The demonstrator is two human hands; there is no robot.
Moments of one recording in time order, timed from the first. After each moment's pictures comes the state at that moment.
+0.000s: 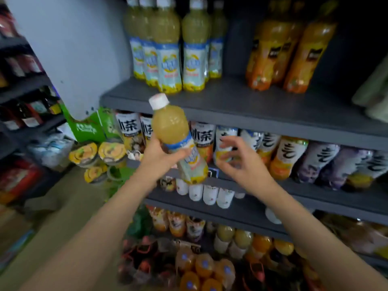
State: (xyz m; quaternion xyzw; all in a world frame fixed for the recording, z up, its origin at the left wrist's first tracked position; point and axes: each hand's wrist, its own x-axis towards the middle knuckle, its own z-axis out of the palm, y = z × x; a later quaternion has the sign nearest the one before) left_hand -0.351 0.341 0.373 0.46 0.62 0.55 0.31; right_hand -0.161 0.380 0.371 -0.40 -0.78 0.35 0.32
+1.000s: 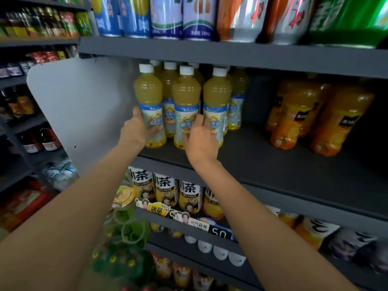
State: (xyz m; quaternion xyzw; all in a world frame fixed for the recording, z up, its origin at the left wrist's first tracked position) left_hand -0.487 0.487 0.474 0.45 0.81 0.37 0.04; right_hand -0.346 0.524 0.457 -0.51 -0.80 0.07 0.32
